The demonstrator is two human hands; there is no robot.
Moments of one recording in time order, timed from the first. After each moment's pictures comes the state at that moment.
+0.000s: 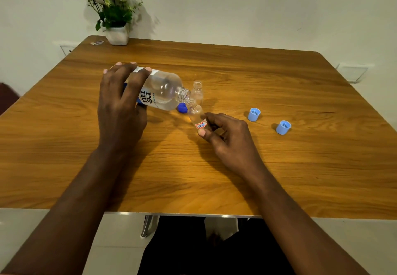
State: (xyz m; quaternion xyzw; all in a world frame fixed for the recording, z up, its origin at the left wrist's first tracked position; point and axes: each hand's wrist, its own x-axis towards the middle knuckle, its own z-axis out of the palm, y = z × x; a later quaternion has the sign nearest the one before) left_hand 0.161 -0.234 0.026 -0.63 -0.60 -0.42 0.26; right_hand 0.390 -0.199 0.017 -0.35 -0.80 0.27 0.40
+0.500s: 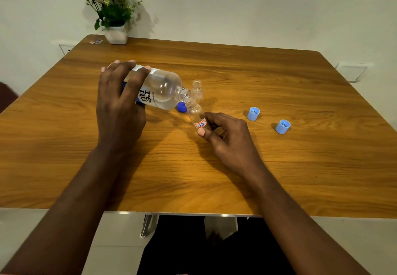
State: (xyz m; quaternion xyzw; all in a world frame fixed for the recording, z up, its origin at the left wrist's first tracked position) left_hand 0.163 -0.235 0.029 -0.62 -0.60 -0.42 0.26; right_hand 0.390 -0.199 0.017 -0.35 -0.80 0.28 0.40
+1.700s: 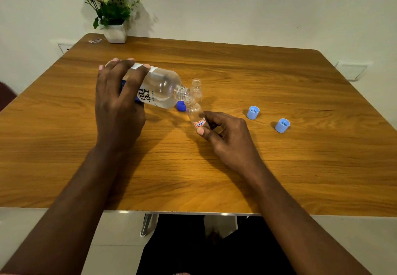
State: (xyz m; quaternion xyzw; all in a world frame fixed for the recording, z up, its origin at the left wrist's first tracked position) left_hand 0.163 -0.235 0.032 -0.62 -0.61 -0.42 0.27; right_hand 0.391 -0.199 0.017 -0.36 -0.80 0.29 0.39
